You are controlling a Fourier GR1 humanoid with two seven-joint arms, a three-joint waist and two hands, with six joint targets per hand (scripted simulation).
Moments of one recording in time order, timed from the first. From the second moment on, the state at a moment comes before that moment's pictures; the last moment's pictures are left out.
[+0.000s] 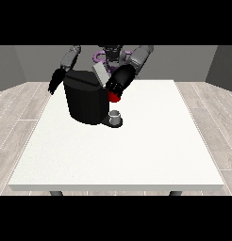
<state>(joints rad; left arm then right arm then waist) -1.27 0.48 0.09 -0.63 -0.84 -0.30 -0.18 -0.48 -0.08 -0.05 -1.30 0.17 -0.19 0.02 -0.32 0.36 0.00</state>
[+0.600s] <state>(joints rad) -1.29 0.50 0.11 -0.64 -0.85 -0.24 -0.25 -0.49 -0.08 -0.05 -1.31 0.19 -0.20 0.02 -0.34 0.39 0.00</state>
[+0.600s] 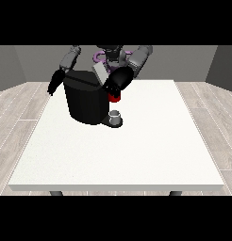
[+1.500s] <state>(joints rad) -1.30 0.54 0.08 -0.63 -0.92 -0.19 -0.29 -0.49 -0.08 -0.05 -1.29 0.21 -0.21 0.03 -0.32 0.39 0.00</state>
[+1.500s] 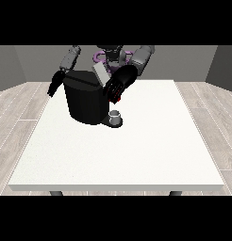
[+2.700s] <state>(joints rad) -0.86 0.10 0.33 -0.67 -0.50 -0.26 -0.31 -0.19 -0.12 -0.19 -1.08 0.12 -0.19 -0.06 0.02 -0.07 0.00</state>
